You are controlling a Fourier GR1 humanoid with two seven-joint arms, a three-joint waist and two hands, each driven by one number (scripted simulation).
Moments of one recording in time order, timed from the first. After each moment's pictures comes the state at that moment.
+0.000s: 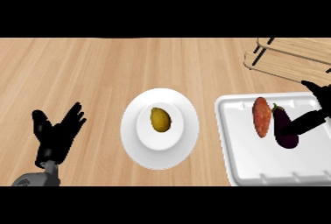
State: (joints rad) left arm -0.05 0.26 -0.02 -1.36 0.23 0.08 0.26; right arm -0.33 -0.65 0.11 -1.44 0.22 0.22 0.91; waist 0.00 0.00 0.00
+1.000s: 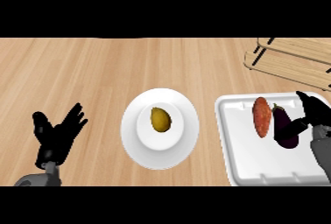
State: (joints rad) left arm -0.04 0.22 0.03 -1.36 0.17 0.03 0.26; right arm -0.31 -0.52 0.06 -1.26 0.52 0.20 0.80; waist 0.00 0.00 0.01
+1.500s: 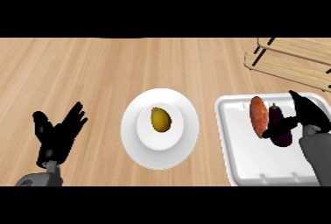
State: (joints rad) left arm -0.05 0.20 0.05 -1.36 0.15 0.02 0.26; right arm -0.35 -0.45 0.01 -1.09 0.62 0.10 0.63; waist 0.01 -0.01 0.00
